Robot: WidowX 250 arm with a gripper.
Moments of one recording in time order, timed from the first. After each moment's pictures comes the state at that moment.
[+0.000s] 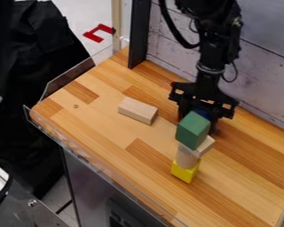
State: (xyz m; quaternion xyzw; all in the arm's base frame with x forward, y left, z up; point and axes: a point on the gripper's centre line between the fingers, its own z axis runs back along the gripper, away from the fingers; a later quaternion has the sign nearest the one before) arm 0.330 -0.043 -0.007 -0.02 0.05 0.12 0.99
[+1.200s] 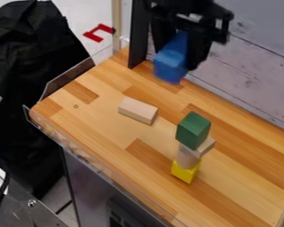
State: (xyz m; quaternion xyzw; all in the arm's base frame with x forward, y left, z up) arm 0.261 -0.041 0.150 -0.04 -0.05 -0.01 1.00
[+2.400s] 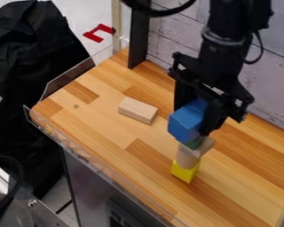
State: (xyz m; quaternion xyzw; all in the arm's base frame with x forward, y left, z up) arm 0.250 -0.083 0.093 -0.01 0.03 -0.10 0.99
